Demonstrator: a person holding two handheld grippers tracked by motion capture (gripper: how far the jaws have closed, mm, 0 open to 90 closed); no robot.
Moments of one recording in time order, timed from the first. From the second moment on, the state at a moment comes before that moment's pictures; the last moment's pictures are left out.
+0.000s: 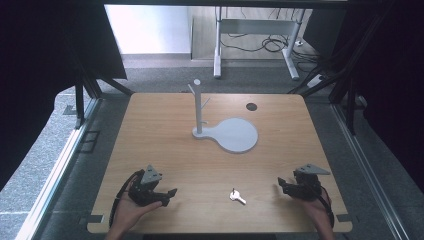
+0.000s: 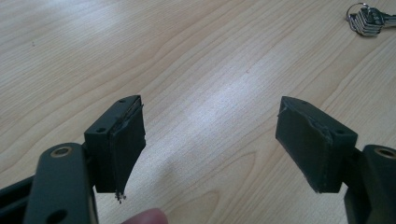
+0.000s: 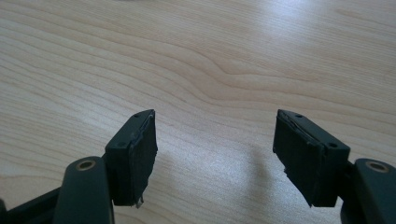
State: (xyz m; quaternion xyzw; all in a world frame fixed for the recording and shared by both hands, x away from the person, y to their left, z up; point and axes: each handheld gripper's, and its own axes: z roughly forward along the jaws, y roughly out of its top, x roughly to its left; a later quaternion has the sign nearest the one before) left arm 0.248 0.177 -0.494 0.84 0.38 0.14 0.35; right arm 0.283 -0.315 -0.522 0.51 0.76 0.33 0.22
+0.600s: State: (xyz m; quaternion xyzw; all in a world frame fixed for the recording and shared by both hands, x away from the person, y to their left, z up) left arm 0.249 0.178 -0.494 0.84 0.39 0.15 0.35; right arm 0.284 -0.306 -0.503 0.48 0.78 0.35 0.21
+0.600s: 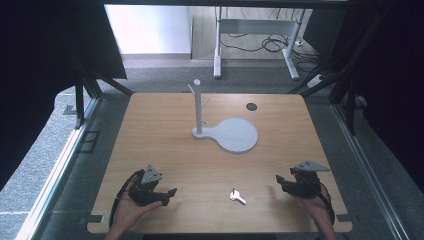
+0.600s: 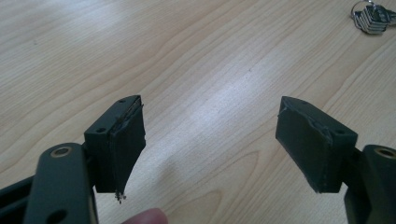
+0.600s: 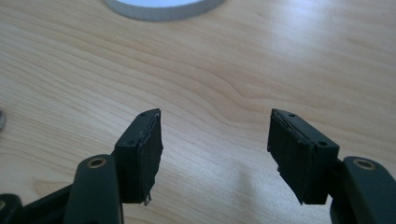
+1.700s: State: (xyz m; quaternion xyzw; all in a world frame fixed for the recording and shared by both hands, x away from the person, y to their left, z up) left arm 0.250 0.188 -0.490 0.83 0.40 0.15 0.35; right arm 0.284 -0.253 -0.455 0.40 0.84 0.34 0.16
